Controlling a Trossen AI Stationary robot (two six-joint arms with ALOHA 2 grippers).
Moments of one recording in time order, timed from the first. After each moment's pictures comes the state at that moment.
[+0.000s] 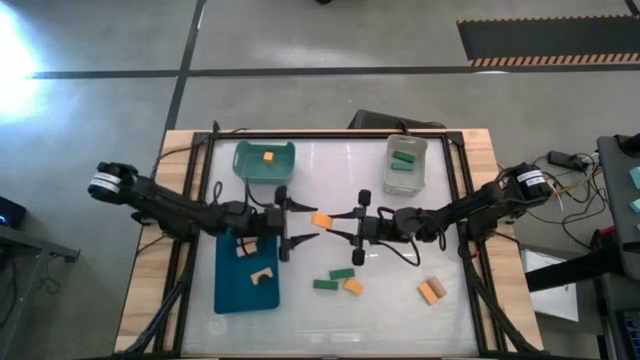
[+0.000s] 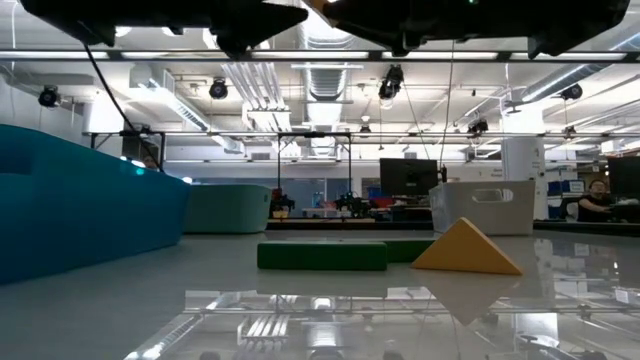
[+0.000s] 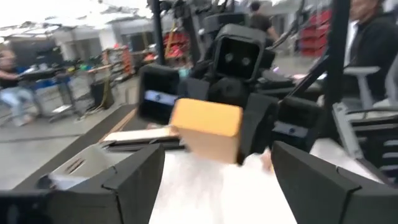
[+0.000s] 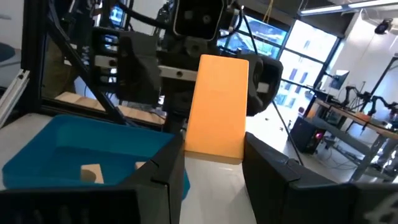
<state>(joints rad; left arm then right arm) -0.22 1.33 0.61 0.80 -0.27 0.12 0.22 1.57 0.69 0.95 0.31 -0.33</state>
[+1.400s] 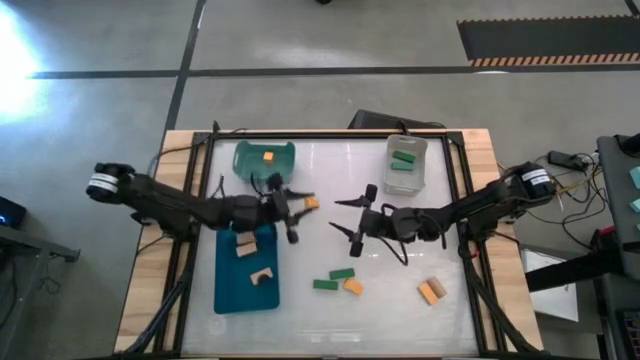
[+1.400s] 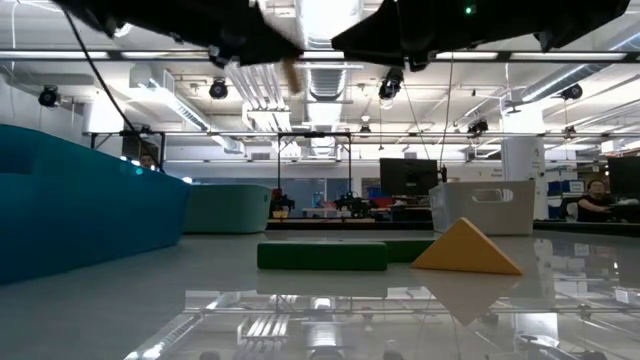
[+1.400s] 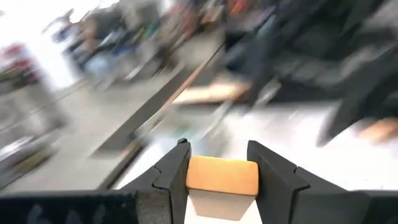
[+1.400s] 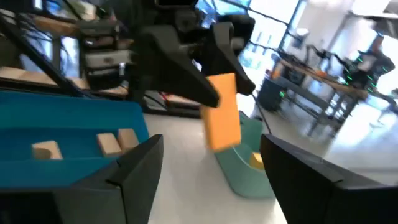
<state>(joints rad) -0.15 1.30 0.67 0.55 -0.51 0.17 0.22 1.53 0.70 0.79 0.50 -0.25</state>
